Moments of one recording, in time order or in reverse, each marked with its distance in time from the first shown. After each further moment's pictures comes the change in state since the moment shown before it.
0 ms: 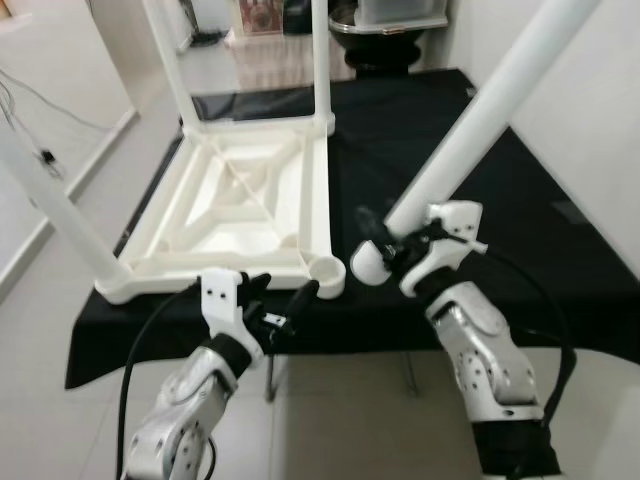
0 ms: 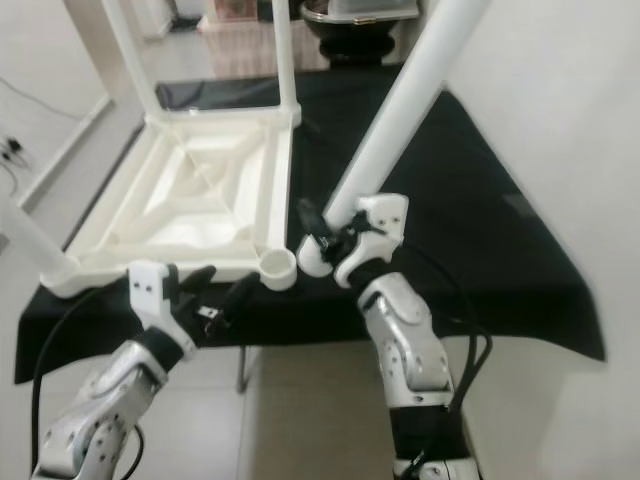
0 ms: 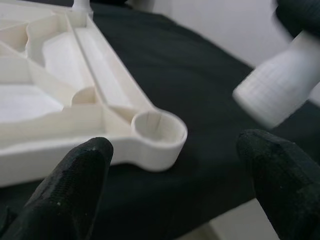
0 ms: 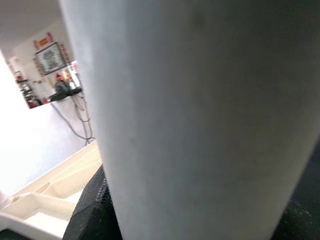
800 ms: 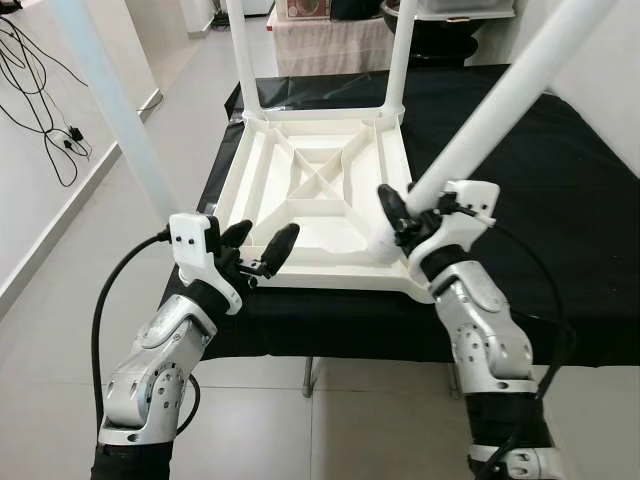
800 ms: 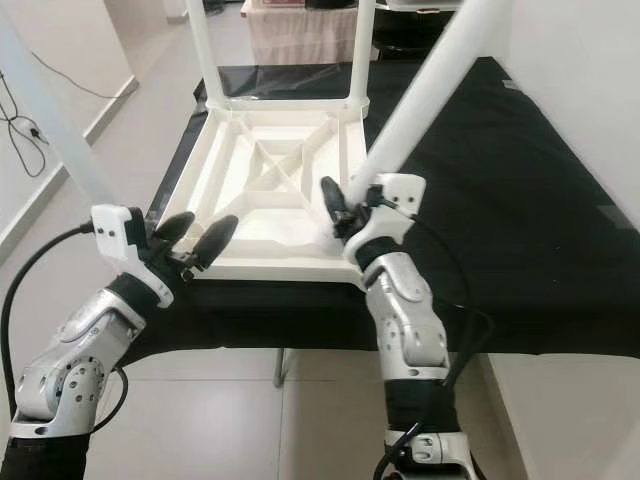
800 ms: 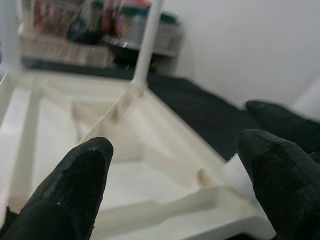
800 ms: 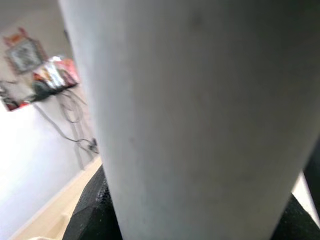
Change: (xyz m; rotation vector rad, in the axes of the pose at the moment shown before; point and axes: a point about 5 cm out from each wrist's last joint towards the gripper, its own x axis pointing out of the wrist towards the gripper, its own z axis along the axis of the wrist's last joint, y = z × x) left arm 0.023 0.005 0.068 -0.011 -0.232 -0.086; right arm 0.016 -0.008 0.011 0.029 -0.033 -0.142
